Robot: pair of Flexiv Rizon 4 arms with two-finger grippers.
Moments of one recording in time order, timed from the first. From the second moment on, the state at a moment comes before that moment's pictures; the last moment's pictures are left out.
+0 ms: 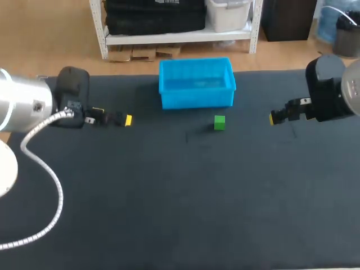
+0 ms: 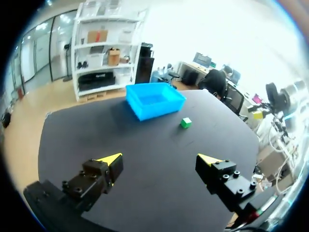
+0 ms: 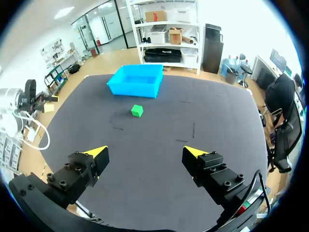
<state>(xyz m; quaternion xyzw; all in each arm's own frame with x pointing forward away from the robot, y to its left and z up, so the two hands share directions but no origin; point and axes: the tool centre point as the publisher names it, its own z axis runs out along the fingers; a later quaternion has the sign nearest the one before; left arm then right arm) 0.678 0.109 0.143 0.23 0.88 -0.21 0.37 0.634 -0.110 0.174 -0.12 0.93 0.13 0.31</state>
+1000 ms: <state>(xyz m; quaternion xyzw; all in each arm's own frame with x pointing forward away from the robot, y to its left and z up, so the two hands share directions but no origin) 0.654 0.142 0.165 0.38 0.81 -0.15 0.42 0.634 -0.110 0.174 -0.12 0.93 0.13 0.31</state>
